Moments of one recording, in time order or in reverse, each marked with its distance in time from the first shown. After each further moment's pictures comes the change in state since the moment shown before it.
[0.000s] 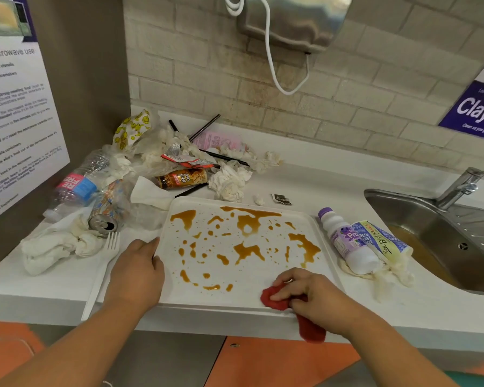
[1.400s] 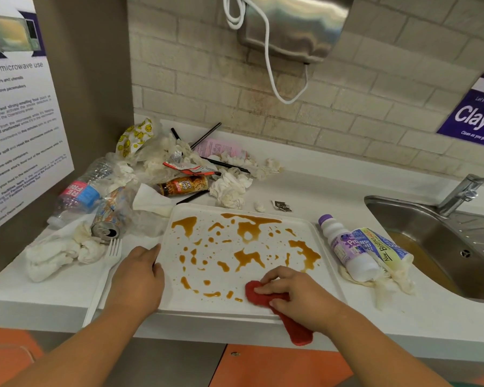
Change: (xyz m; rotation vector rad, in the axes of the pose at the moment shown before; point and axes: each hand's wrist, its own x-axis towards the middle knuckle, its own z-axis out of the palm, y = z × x) left_hand 0.000 0.001 -0.004 0.017 -0.031 0.013; right_hand 0.021 -0.019 0.007 -0.237 0.010 -0.051
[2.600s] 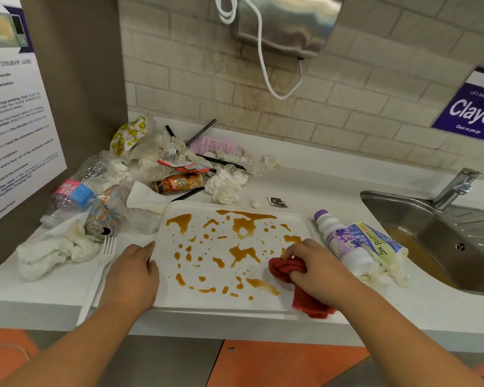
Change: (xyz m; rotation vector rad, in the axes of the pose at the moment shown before) left_hand -0.002 0.002 -0.002 0.014 0.005 -0.014; right_hand -0.007 0.004 -0.042 -0.126 0.211 0.170
